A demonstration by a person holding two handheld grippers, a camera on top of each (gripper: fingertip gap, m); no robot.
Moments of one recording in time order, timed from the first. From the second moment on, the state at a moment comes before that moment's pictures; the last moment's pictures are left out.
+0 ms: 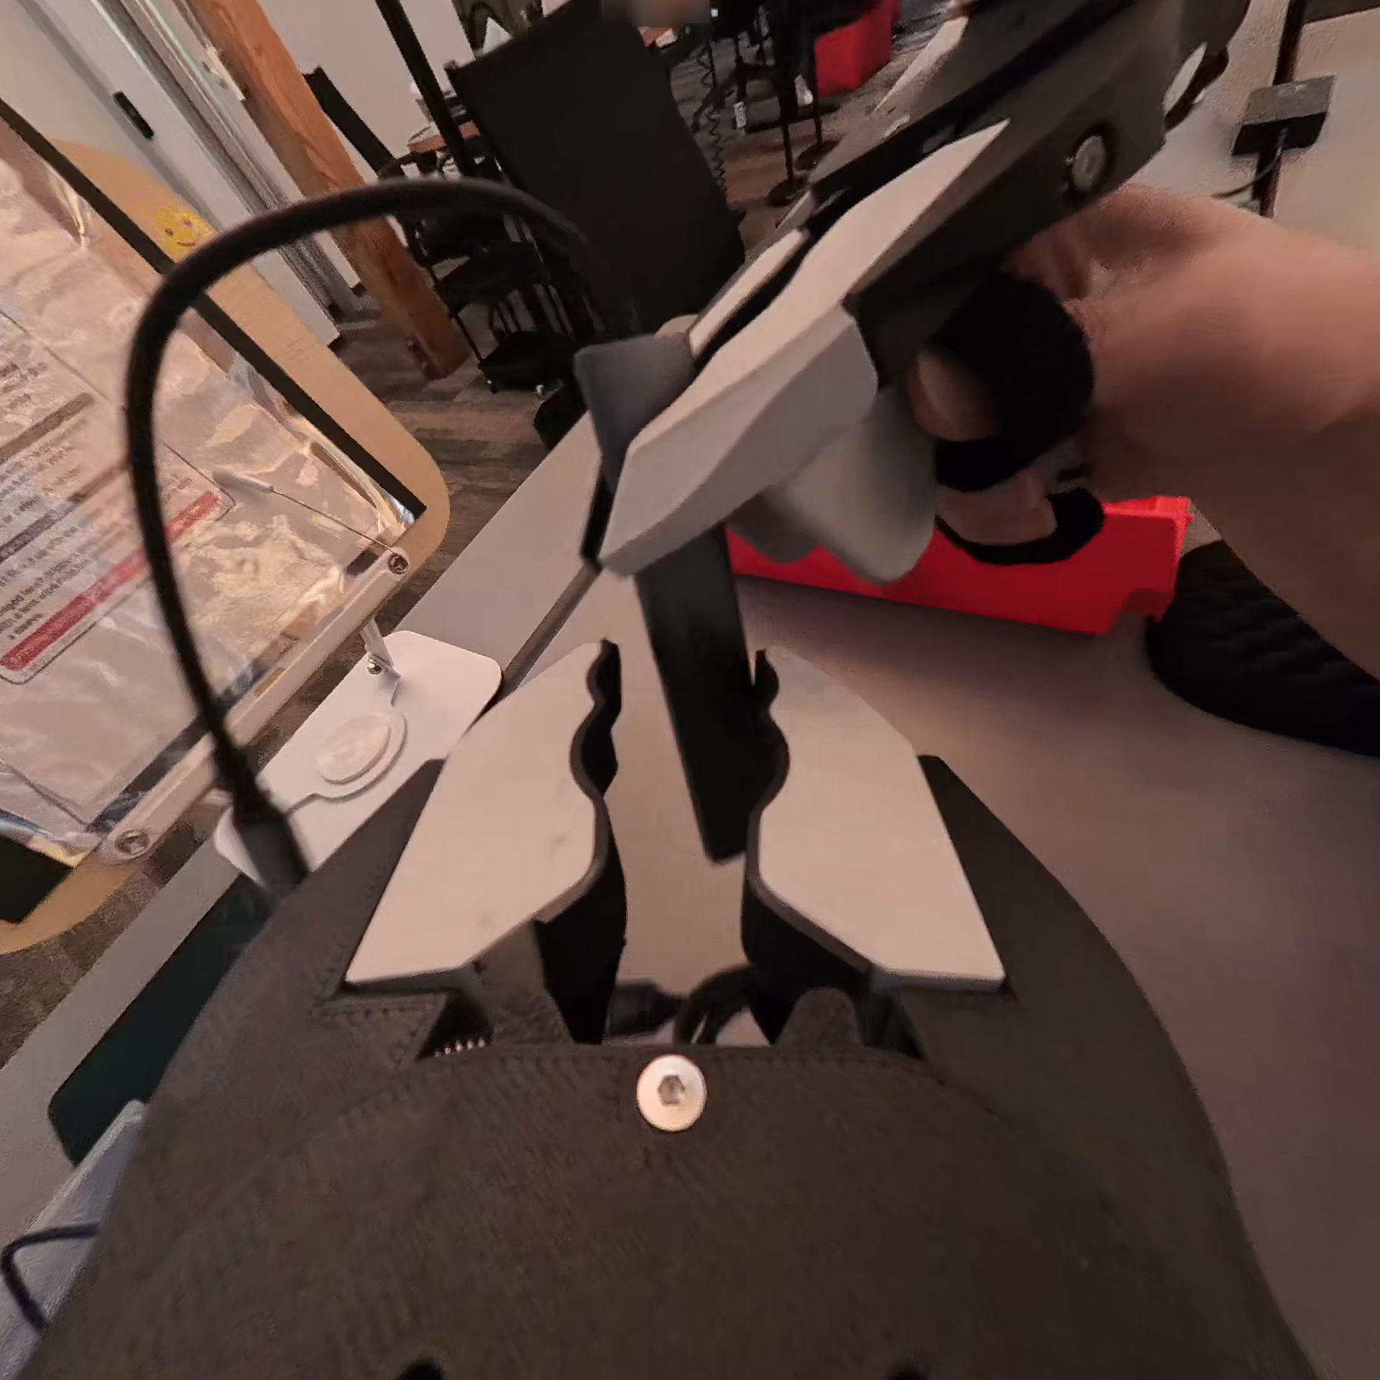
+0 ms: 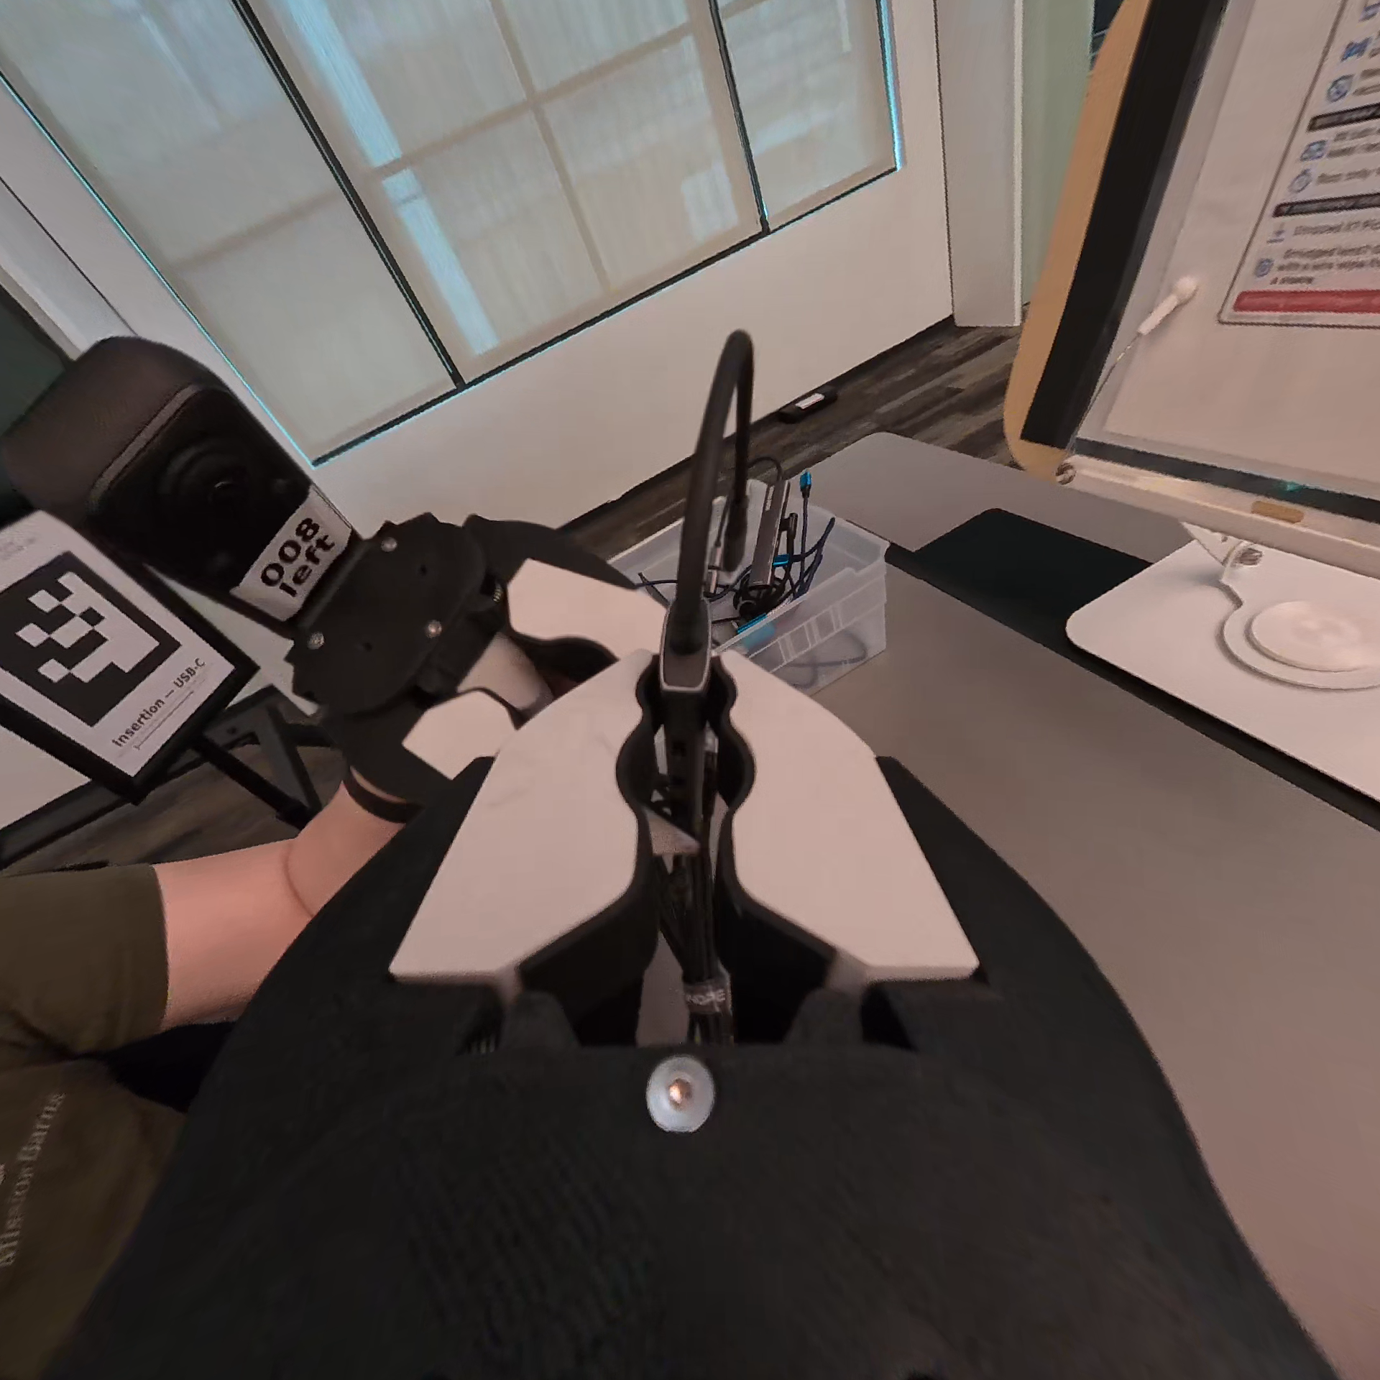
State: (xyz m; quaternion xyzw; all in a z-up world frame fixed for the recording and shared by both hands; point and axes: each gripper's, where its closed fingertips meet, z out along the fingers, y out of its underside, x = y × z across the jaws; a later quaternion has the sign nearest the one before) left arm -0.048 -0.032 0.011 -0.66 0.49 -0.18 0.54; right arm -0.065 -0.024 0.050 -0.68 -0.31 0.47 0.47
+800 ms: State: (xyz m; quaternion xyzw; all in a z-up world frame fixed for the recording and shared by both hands) left arm -0.031 -0.074 0.001 -0.62 0.45 -0.57 0.29; right arm -0.042 -0.033 0.081 -0.60 -0.28 0.61 0.43
